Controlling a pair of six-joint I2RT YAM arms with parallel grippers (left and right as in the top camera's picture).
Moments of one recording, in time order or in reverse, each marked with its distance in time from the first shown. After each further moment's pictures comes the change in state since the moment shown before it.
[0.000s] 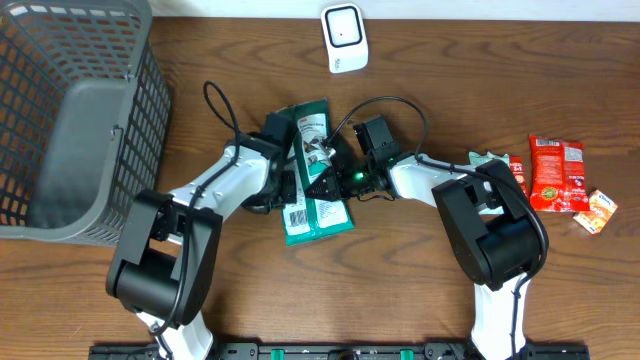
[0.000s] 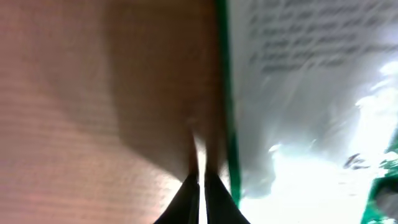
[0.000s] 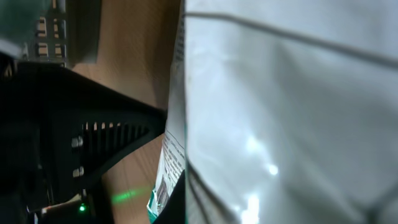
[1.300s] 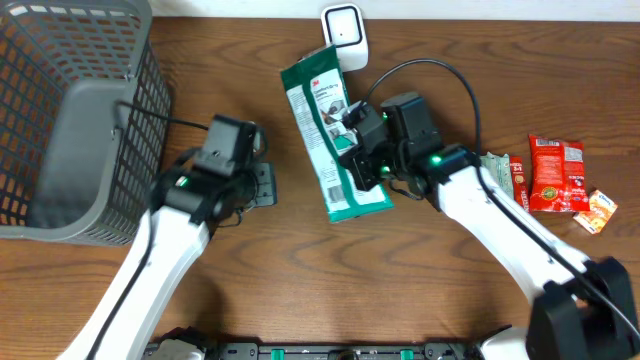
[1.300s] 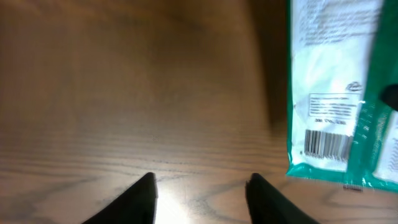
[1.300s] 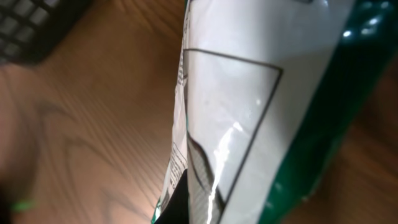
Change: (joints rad) left arm 0.035 -0.602 -0.032 -0.121 0.042 0.018; right arm -0.006 -0.518 -0.006 -0.359 0.497 -0.359
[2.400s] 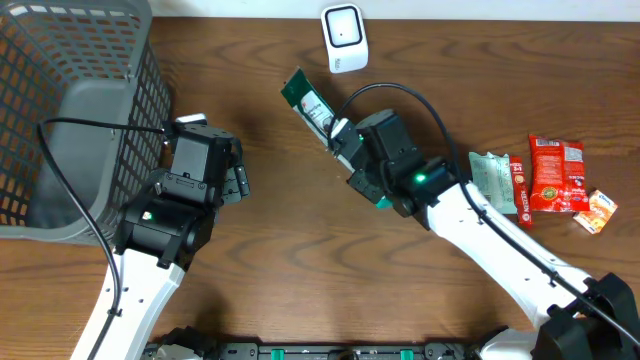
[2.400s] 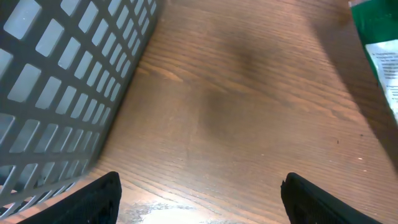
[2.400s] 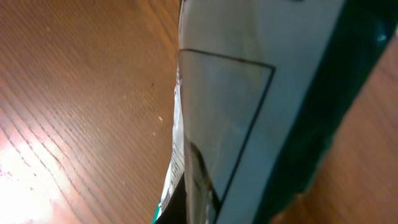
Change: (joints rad) left arm 0.029 -0.146 0.001 -0.020 -0.393 -0.002; right arm 0.141 -0.045 0.000 -0.081 0.480 -0.364
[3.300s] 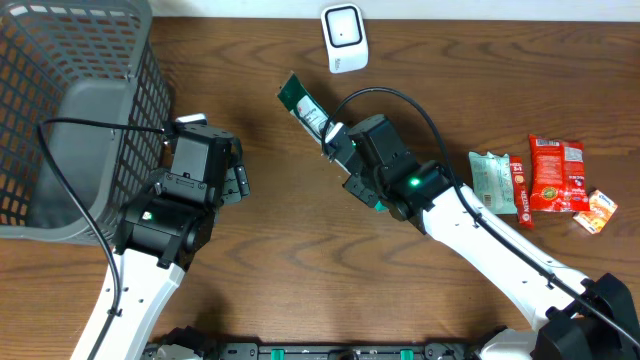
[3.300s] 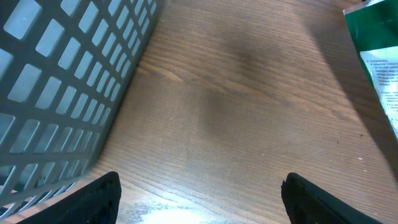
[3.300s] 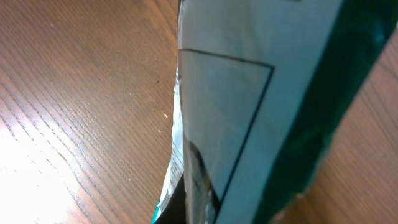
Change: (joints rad) left arm 0.000 0.000 0.000 0.000 0.000 0.000; right arm 0.029 0.000 0.000 -0.021 0.031 0.027
